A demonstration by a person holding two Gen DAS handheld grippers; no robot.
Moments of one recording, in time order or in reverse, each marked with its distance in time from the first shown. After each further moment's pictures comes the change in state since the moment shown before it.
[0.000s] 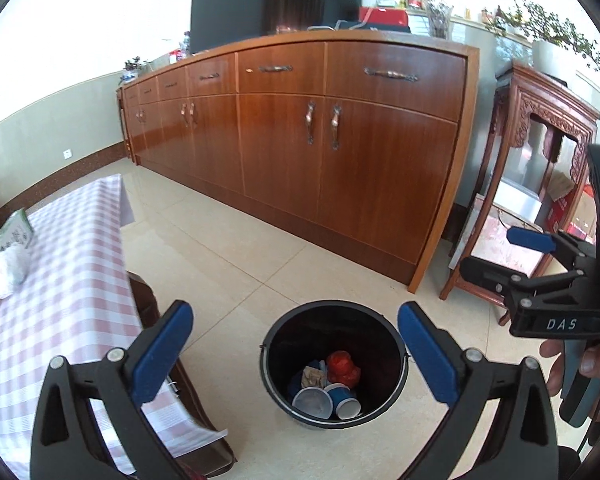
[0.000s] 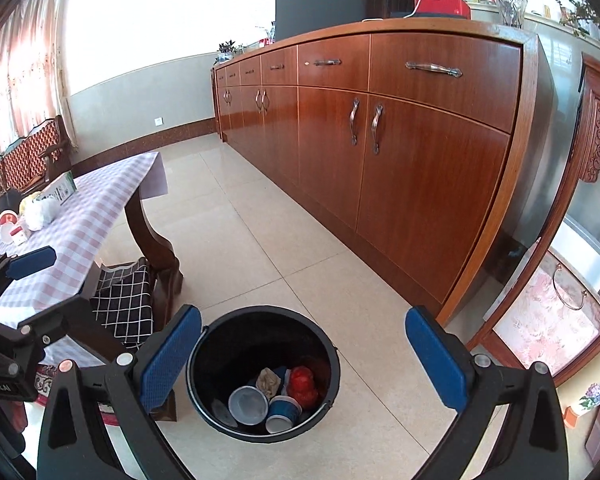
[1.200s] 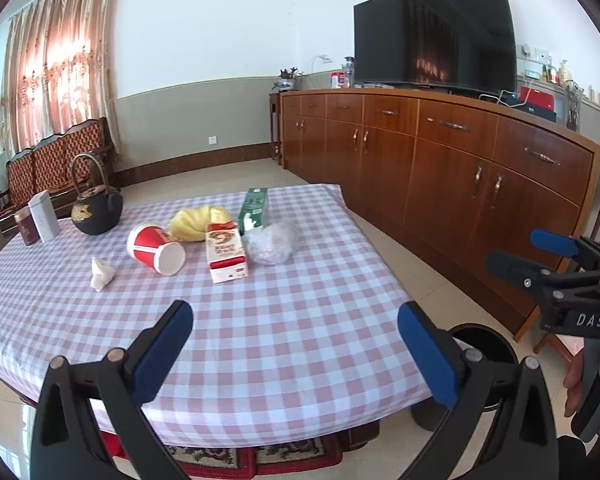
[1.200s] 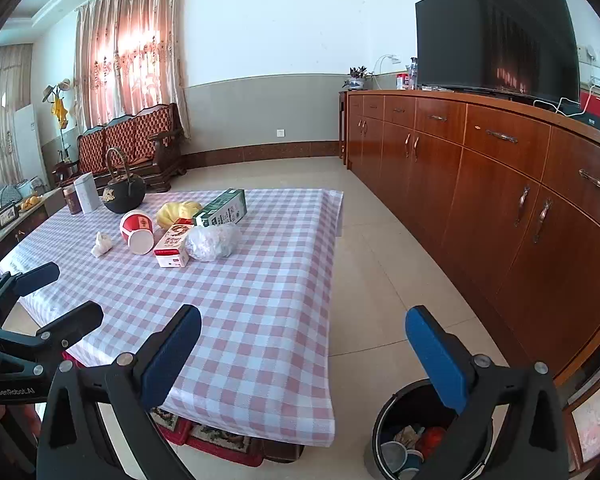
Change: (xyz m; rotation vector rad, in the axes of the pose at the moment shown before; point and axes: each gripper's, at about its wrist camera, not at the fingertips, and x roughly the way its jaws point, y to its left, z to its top) left arm -0.152 0.194 -0.047 -0.241 -0.097 0.435; right arm -0.029 0.269 0.062 -0.223 -0.087 0.347
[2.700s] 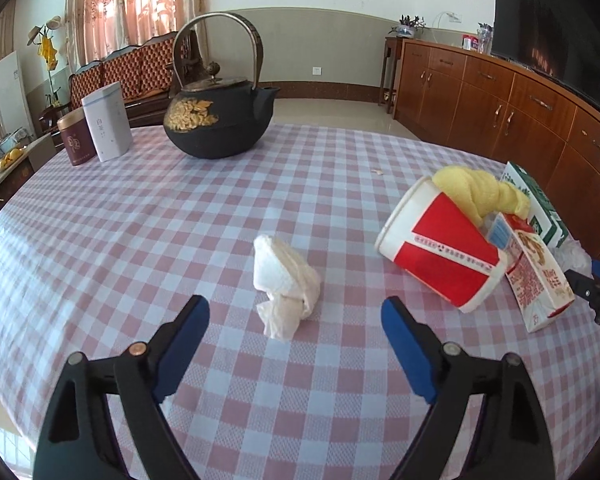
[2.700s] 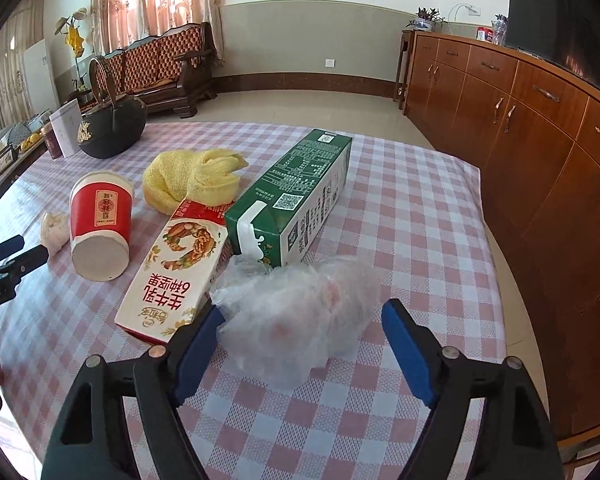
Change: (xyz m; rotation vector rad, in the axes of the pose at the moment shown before) left arm 0.173 0.249 0.008 -0.206 0.242 0.228; right arm 0.275 0.129 0.064 -0.128 0.271 0.092
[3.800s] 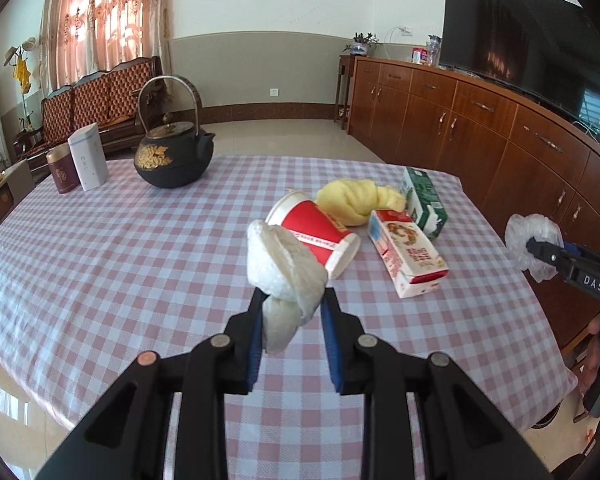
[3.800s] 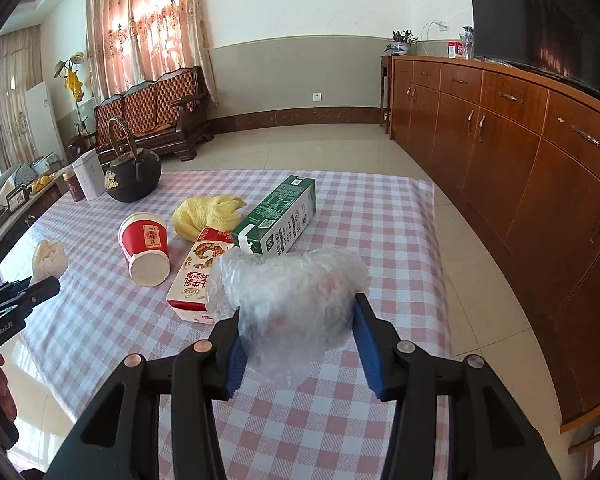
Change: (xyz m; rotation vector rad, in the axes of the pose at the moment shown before) left arm -0.108 -0.051 -0.022 0.074 -0.075 -0.137; right arm -0.113 -0.032 -0.032 0.095 -0.145 0.017
